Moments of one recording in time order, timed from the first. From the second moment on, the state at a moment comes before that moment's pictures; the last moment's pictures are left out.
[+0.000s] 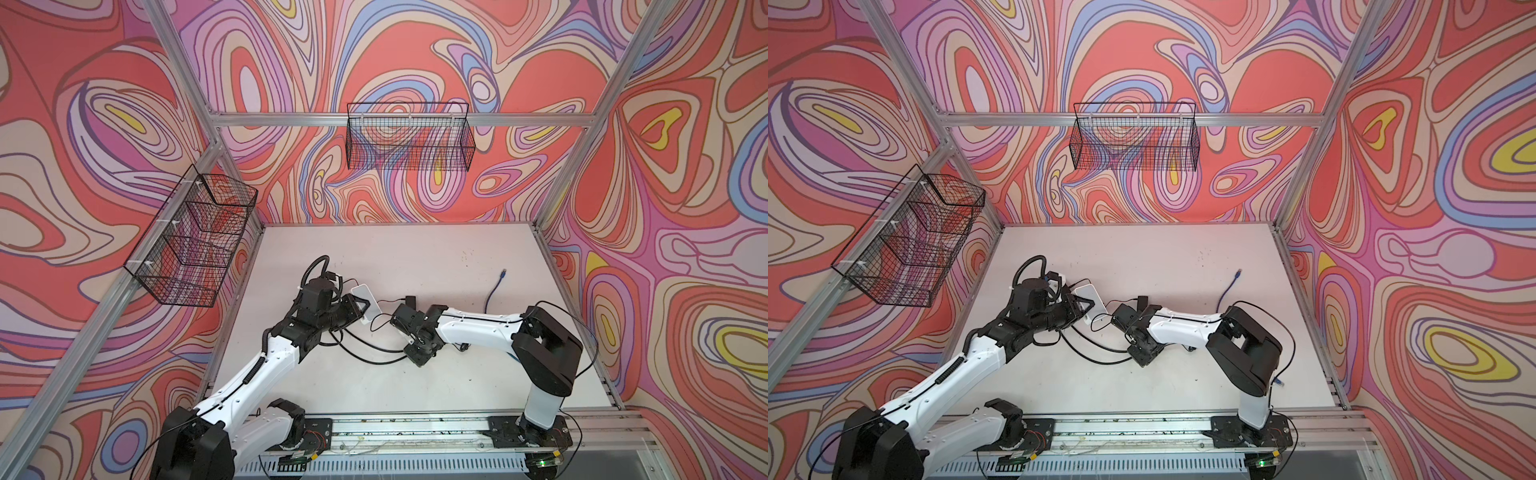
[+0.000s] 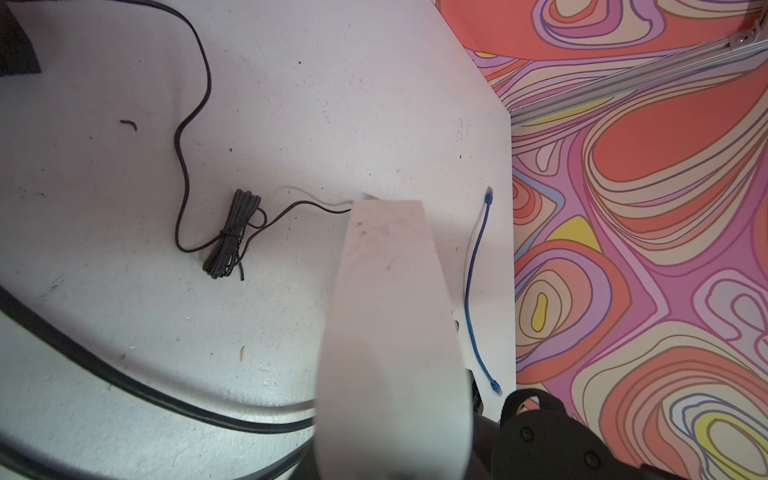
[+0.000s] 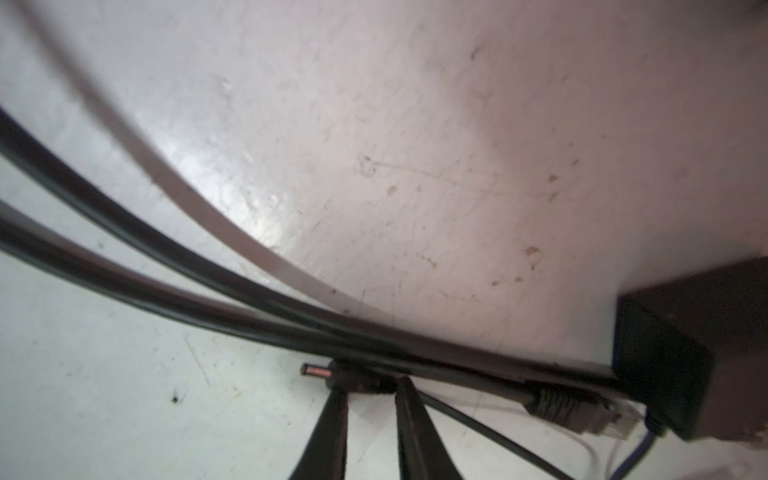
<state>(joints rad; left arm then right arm) -0.38 1.07 0.67 -0.22 0.34 -0.91 0.94 1.82 1.15 -0.78 0.08 0.19</state>
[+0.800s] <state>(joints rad) -0.38 1.07 0.67 -0.22 0.34 -0.91 0.93 1.77 1.15 -0.69 0.16 0.20</state>
